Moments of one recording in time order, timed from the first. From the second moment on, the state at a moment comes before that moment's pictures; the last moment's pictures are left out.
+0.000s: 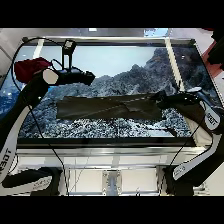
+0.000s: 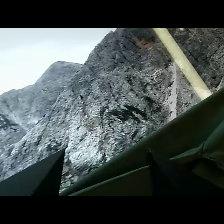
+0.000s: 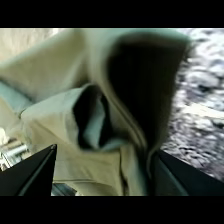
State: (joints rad) left arm -0.29 -1.34 1.28 1.08 -0.65 -1.11; right arm -0.32 -1.88 1.29 -0.68 1.27 1.13
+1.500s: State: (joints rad) left arm -0.52 -1.74 1.31 1.02 -0.87 -1.39; right arm 0.10 -1.68 1.75 -0.73 1.56 1.42
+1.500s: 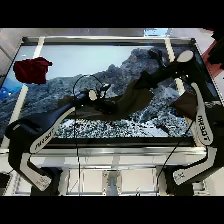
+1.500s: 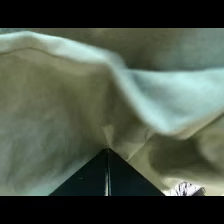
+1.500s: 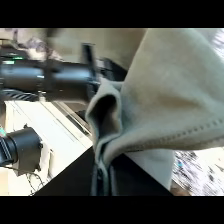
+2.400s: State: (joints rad) left arm -0.07 -1.34 1.40 1.64 -1.16 -1.55; right arm 0.75 -1.91 1.86 -0.60 0.68 1.64
